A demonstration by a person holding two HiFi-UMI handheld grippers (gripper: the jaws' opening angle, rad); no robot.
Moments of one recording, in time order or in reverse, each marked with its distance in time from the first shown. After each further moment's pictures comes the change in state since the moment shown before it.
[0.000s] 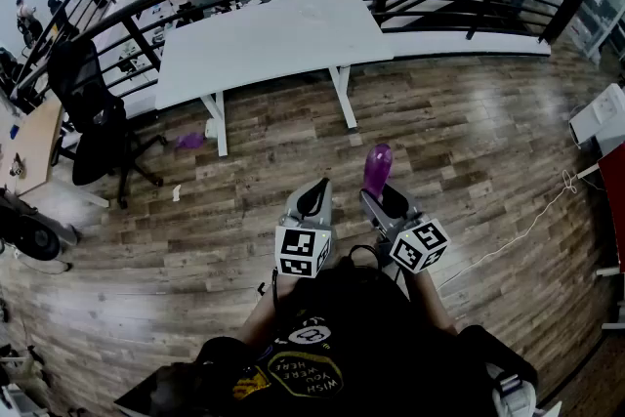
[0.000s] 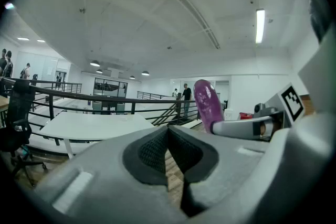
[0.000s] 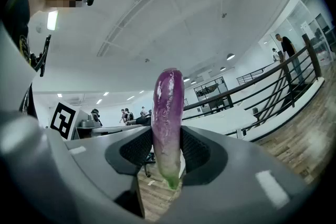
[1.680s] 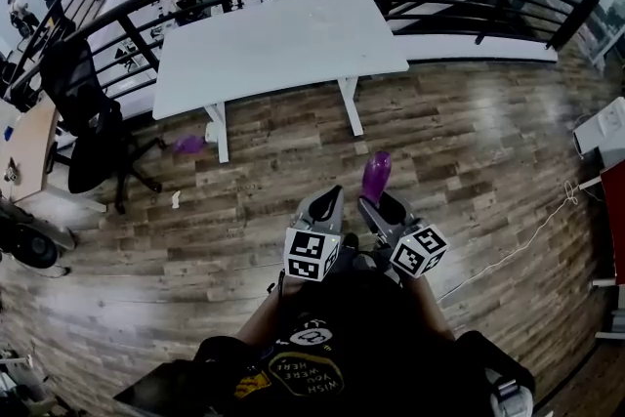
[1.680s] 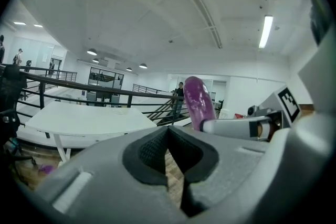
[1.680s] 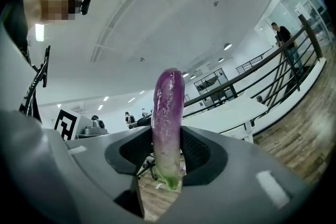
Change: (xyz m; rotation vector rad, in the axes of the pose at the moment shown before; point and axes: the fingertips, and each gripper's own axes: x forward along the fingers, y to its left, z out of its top) left arm 0.064 0.067 -0.012 -0.059 0.043 -0.076; right arm 0.102 -0.019 -0.011 0.096 0.018 0.037
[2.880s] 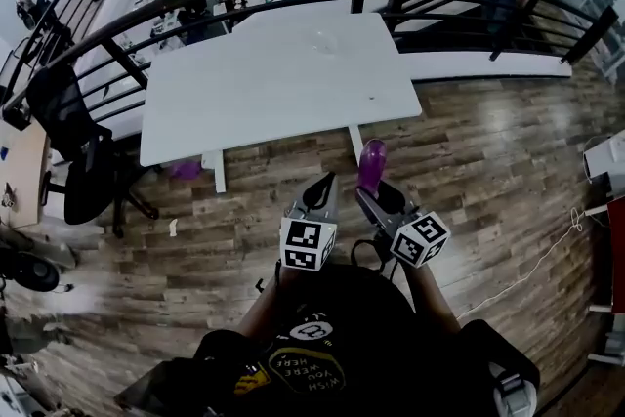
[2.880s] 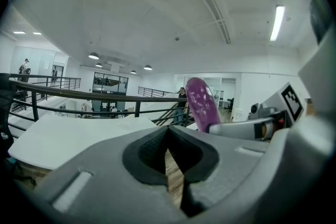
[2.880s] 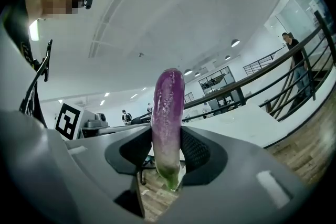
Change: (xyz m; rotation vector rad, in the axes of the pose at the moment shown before) left arm 0.206 0.152 0.089 0.041 -0.015 0.068; right arm 0.193 -0.159 0.094 -0.053 0.040 0.050
